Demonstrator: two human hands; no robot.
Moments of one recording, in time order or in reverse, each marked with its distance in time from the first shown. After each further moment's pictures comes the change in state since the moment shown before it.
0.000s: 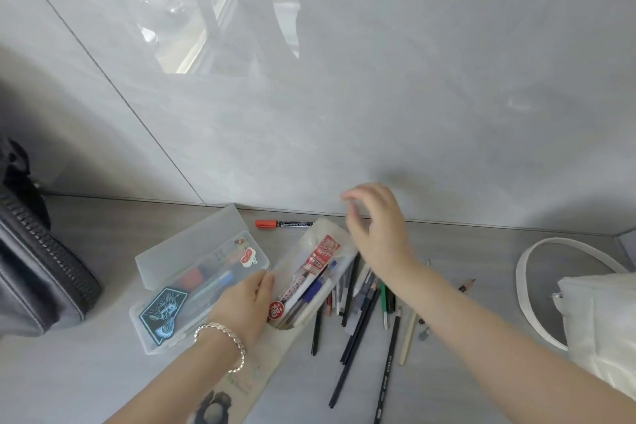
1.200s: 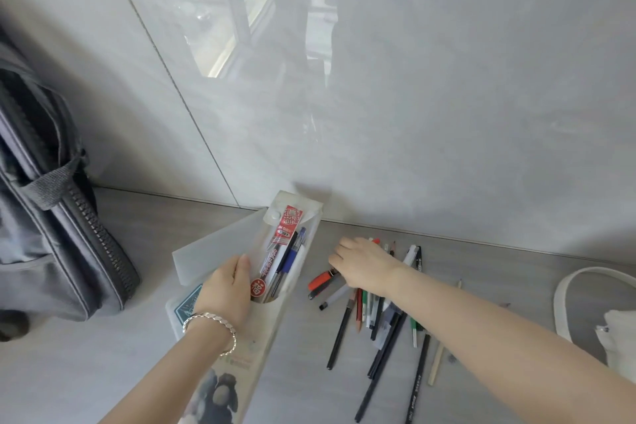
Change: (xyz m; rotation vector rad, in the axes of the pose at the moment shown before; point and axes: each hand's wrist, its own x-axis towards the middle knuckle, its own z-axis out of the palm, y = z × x) left_hand 0.018 -0.034 -0.041 -0.214 0.271 -0.158; right_hand 0.009 0.008 0.067 -0.755 -0.876 -0.583
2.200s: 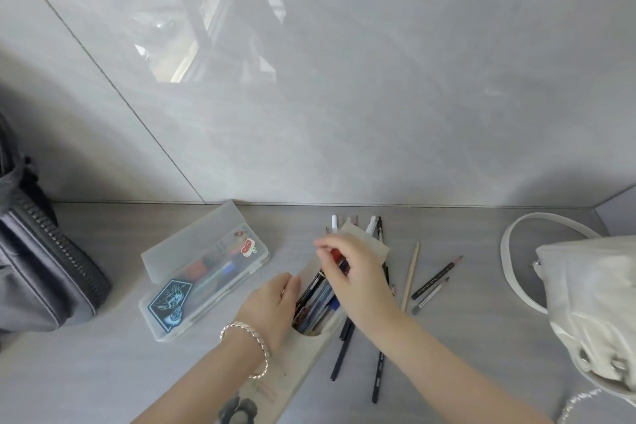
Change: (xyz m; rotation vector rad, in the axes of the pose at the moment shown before) left_hand -0.072 0.026 0.049 0.156 -0.357 0.274; right_hand -0.095 -0.075 -0.032 1.175 0.735 0.575
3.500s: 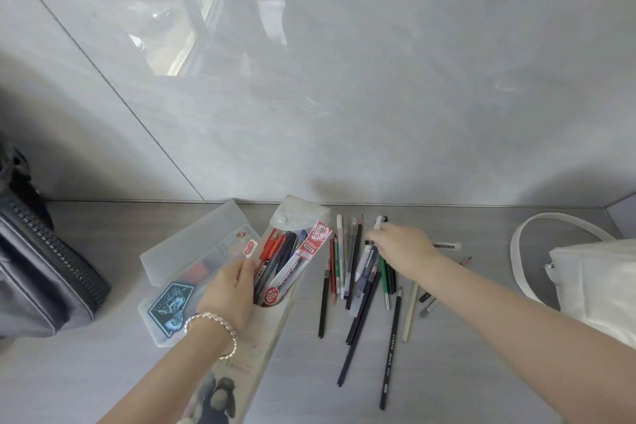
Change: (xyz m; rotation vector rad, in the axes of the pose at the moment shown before) left_hand 0.029 -0.029 -0.032 -0.056 0.226 -0.173; right_hand 0.064 0.098 -0.048 -1.053 -0.514 0.013
